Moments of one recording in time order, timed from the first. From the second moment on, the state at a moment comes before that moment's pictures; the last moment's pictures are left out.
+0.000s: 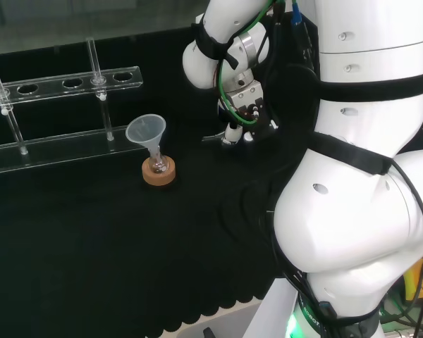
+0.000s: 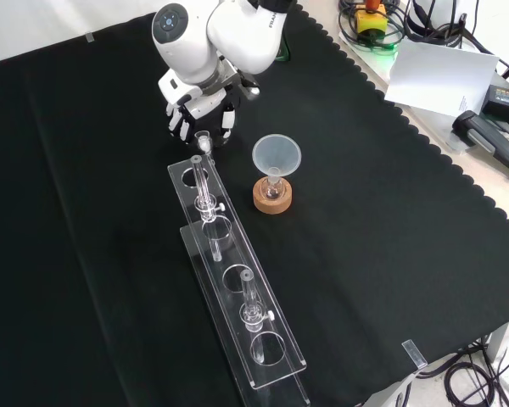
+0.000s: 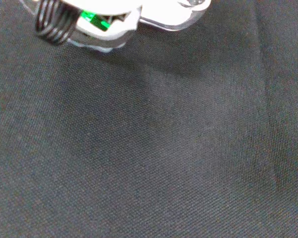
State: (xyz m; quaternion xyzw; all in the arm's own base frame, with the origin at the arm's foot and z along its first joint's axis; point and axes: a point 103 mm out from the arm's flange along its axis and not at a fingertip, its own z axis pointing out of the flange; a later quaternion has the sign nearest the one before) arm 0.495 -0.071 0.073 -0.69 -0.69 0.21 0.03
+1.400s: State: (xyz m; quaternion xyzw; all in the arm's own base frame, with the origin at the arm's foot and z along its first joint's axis) arm 0.499 -0.067 0.083 -0.70 -0.67 0.25 -0.01
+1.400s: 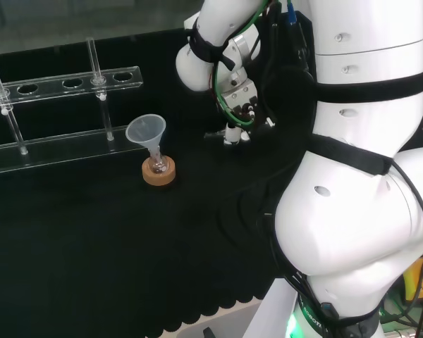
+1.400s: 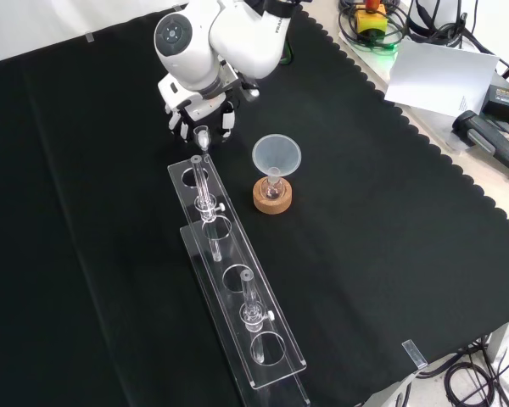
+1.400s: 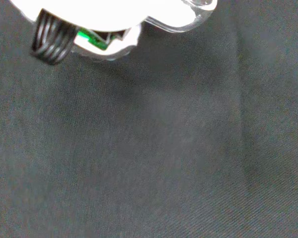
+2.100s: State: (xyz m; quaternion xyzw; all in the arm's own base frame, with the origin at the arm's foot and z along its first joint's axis) arm 0.484 -0.058 0.146 -0.70 -0.67 0.25 -0.02
